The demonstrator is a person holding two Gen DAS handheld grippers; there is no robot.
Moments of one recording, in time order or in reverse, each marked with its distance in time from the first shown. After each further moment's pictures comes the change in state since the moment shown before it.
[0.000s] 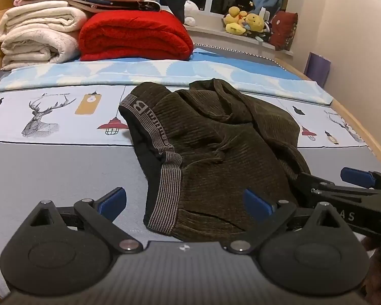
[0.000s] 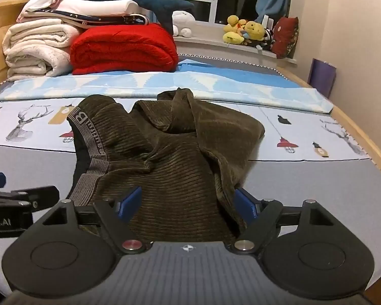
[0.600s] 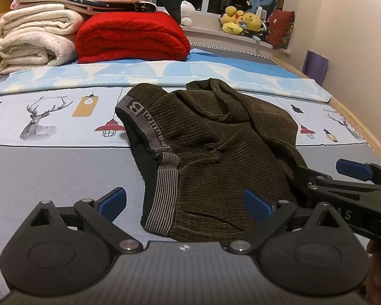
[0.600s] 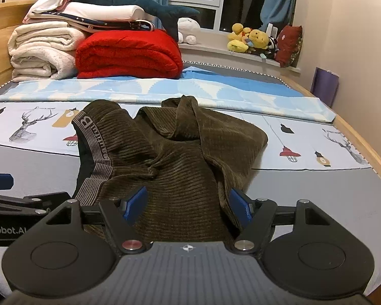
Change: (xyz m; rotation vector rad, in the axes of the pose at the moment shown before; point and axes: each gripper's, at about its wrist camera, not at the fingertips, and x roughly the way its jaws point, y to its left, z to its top) left arm 0.004 -0.008 0.000 0.011 -0.006 0.001; right arm -0.003 0.007 0.001 -0.010 -0.050 0.018
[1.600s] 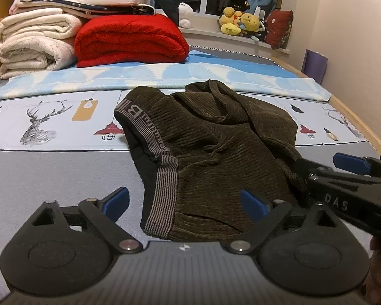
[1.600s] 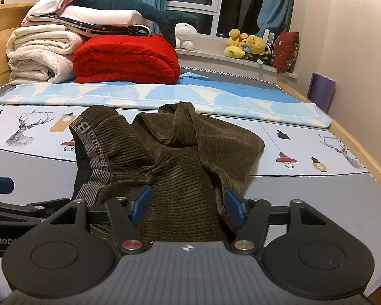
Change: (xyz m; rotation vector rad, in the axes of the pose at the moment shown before) left arm -0.003 -0.002 0.000 0.016 0.020 0.004; right arm 0.000 0.004 0.003 -0.018 -0.013 -0.034
